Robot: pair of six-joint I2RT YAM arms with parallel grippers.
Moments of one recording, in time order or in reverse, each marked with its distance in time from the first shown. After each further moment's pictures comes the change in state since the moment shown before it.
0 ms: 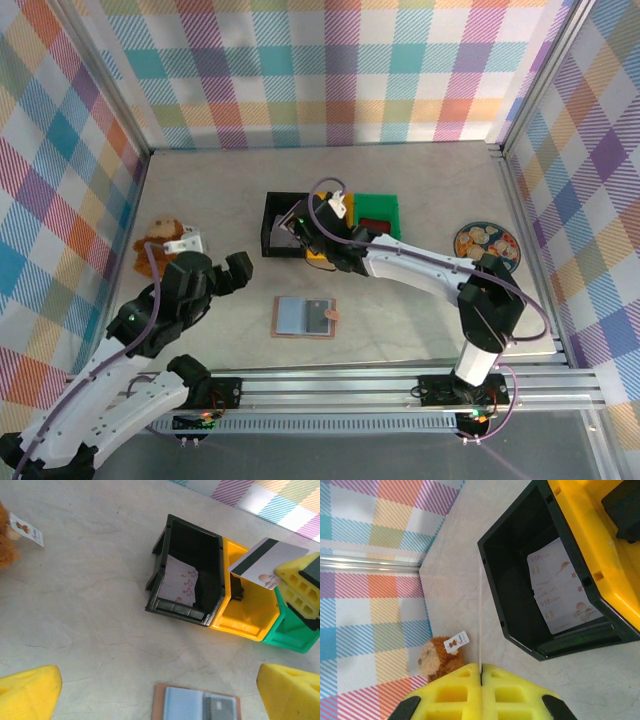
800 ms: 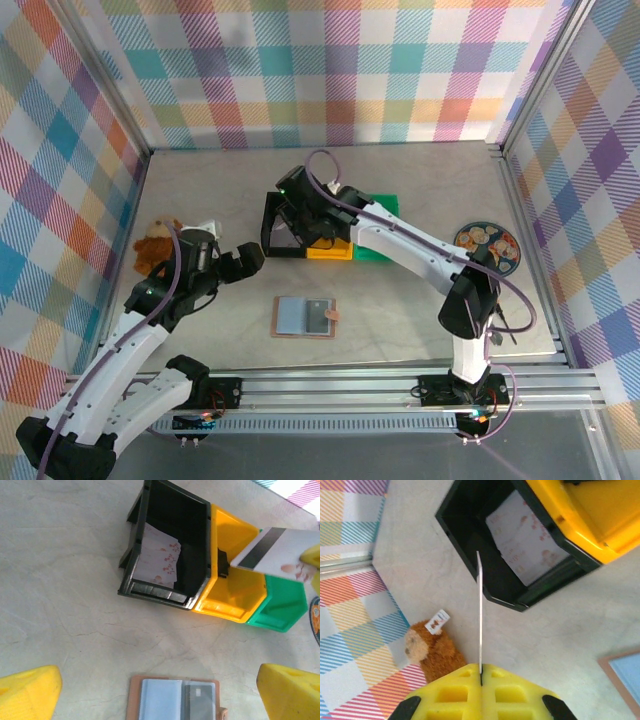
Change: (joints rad) left arm 0.173 0.132 -0.001 0.108 0.314 0.064; right arm -0.020 0.136 0.491 -0.658 -0.157 0.205
